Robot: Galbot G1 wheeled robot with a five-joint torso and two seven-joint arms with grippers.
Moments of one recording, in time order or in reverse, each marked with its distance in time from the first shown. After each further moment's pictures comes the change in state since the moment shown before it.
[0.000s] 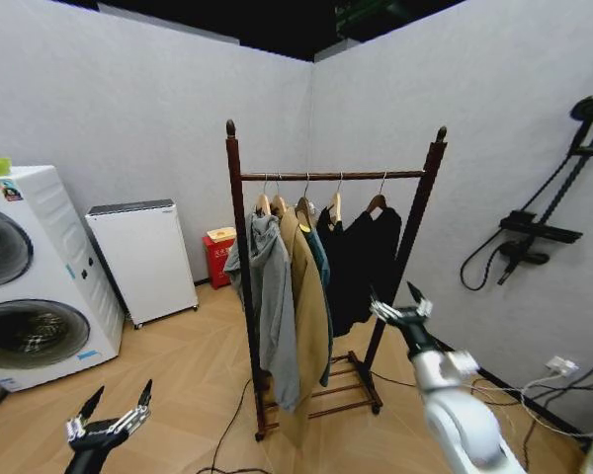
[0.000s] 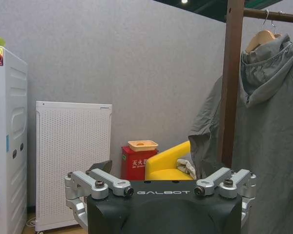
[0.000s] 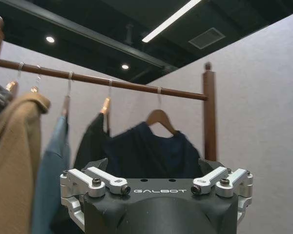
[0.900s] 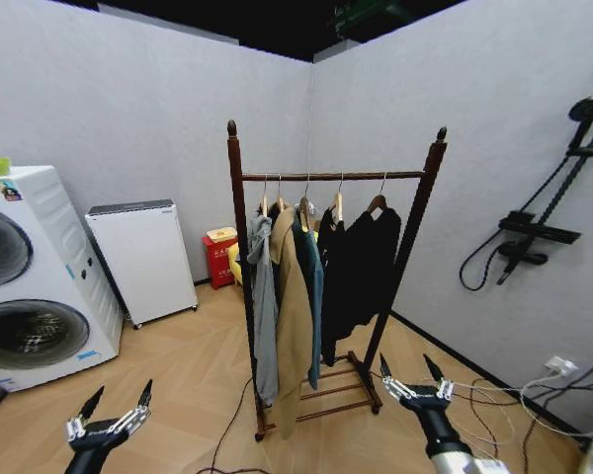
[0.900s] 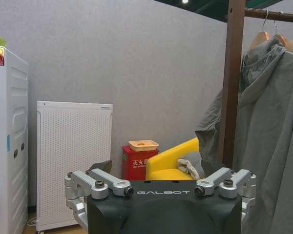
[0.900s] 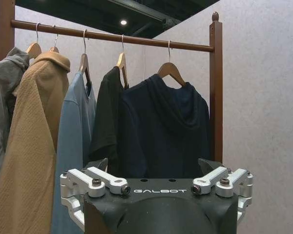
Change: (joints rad) left arm 0.000 0.000 0.000 0.000 0.000 0.000 0.000; right arm -0.276 0.108 -0.115 0.119 -0.075 -0.009 0.034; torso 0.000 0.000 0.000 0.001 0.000
